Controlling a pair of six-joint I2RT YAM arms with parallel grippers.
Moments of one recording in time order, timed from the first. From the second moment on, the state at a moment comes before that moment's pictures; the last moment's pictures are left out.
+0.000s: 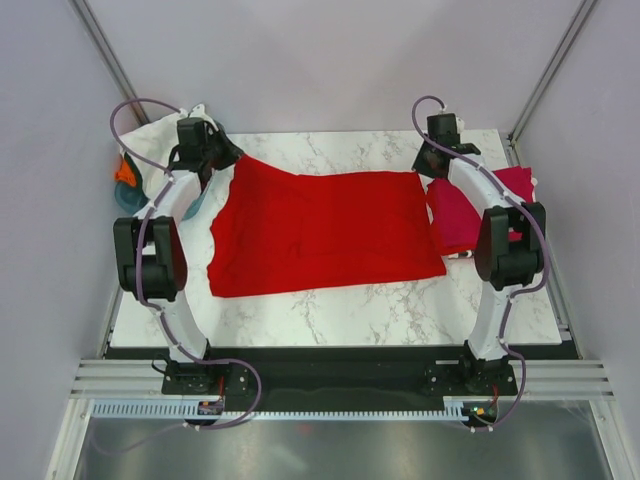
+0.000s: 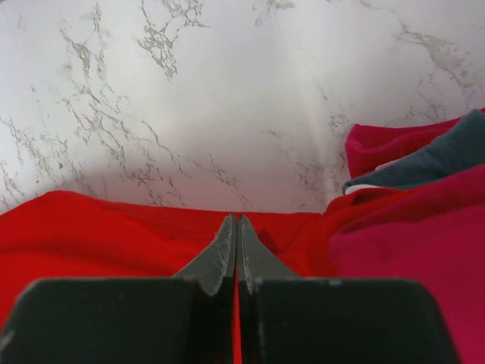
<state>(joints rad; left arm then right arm) 0.01 1.89 1.49 -0.05 0.24 -0.46 0.14 2.01 1.69 -0.46 0.14 0.50</state>
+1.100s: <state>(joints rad) -0.16 1.56 1.10 -0.07 -0.11 -0.43 0.10 1.82 1.45 -0.45 0.08 0.51</state>
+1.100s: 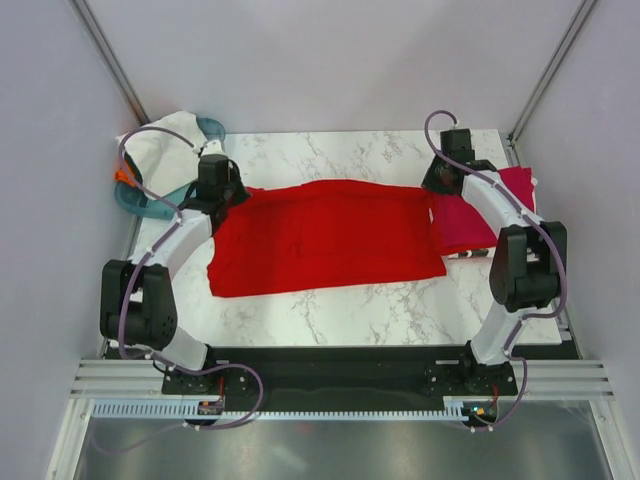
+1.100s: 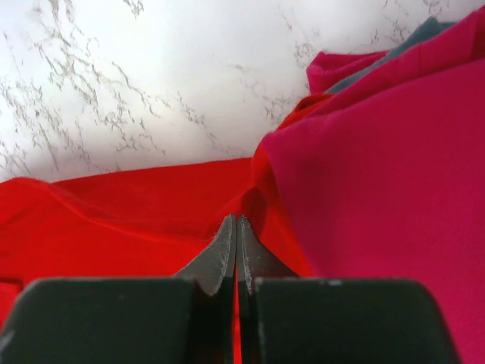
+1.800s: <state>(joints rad) -0.21 1.30 0.77 0.04 -0.27 -0.50 0.11 1.66 1.21 -0.37 0.09 0.56</state>
